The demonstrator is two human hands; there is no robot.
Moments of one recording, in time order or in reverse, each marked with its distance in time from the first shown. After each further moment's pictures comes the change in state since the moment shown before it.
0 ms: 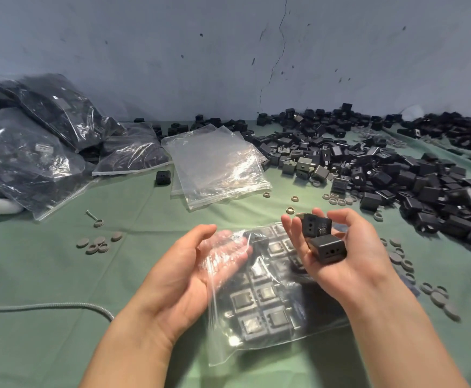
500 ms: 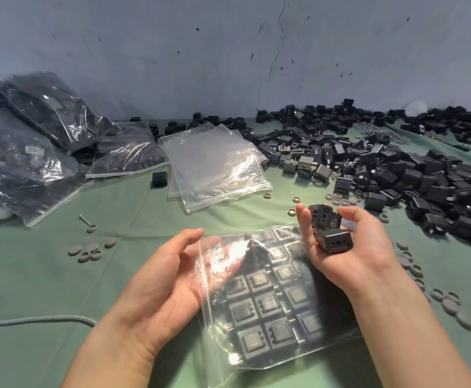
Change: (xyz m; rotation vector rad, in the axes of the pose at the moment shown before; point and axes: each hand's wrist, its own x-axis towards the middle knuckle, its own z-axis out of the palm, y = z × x) left_hand 0.008 0.011 -0.018 0.020 -0.146 -0.072; right_hand 0.031 -0.012 0.000 0.114 -0.013 -0.032
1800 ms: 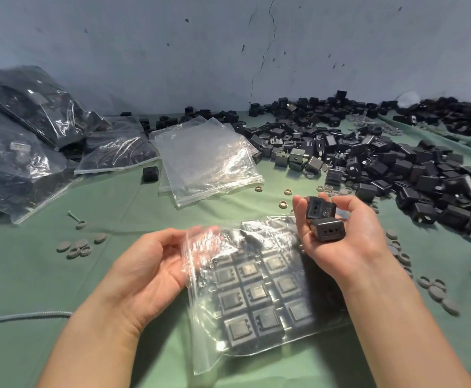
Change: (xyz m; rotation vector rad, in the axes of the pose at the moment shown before) left_hand 0.008 0.008 -0.002 -0.029 0.164 0.094; right_hand -0.001 -0.005 -0.001 -0.027 -0.002 -0.048
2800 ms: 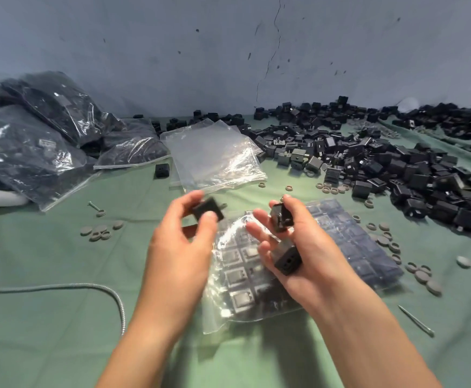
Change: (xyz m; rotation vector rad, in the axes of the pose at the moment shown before) left_hand -0.035 -0.042 0.011 0.895 0.272 0.827; right_hand -0.051 0.052 -0.002 -0.448 -0.107 0.060
